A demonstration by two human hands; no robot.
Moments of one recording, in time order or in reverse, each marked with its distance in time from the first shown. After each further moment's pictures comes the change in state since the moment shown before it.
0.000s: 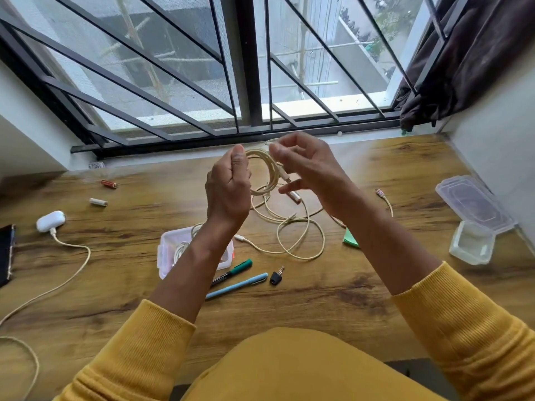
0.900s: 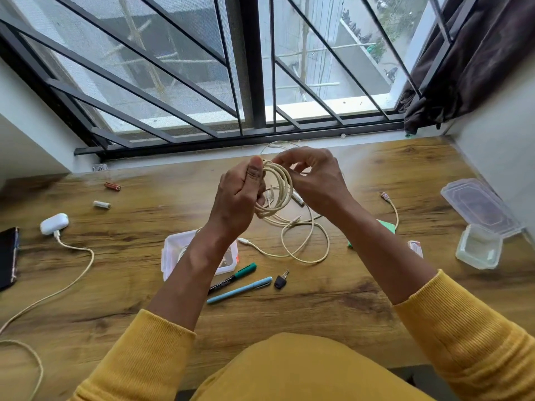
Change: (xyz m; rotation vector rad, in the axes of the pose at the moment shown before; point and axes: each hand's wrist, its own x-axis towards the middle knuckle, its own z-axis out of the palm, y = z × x) left_hand -0.002 -0.001 -0.013 -0.247 -0.352 0.040; right_hand 0.009 0.019 0.010 -0.417 0.235 -0.232
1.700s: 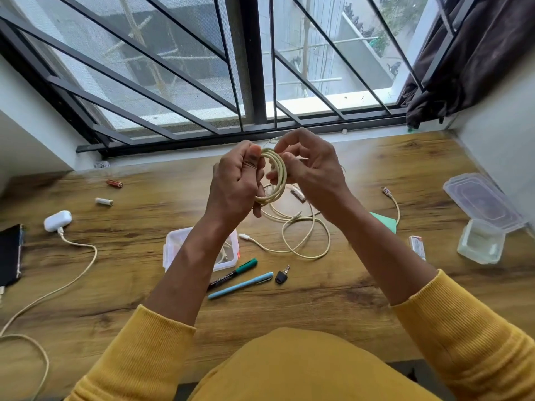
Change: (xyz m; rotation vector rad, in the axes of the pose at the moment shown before) left_hand 0.002 0.015 -0.003 0.116 0.065 0.093; right_hand -0.011 -0.018 -0.001 0.293 -0.035 0.030
